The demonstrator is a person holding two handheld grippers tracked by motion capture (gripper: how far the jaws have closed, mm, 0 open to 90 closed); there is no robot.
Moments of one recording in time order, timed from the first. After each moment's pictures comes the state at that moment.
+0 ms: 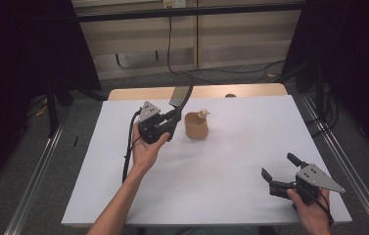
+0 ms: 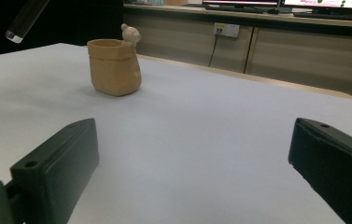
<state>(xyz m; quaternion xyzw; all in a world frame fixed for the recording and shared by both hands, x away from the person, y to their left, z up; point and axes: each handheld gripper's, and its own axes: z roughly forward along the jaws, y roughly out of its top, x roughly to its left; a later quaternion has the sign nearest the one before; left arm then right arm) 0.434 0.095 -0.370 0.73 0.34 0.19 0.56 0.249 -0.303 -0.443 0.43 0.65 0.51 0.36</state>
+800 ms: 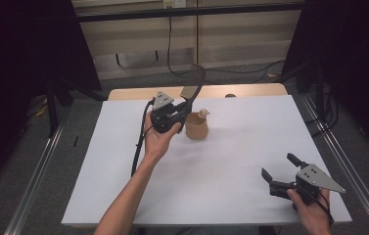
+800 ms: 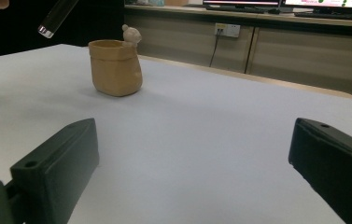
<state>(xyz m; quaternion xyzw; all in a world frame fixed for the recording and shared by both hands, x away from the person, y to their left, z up) 0.459 0.060 -0.360 0.74 0.33 0.18 0.56 0.248 -0.304 -0.443 0.43 0.65 0.51 0.36</state>
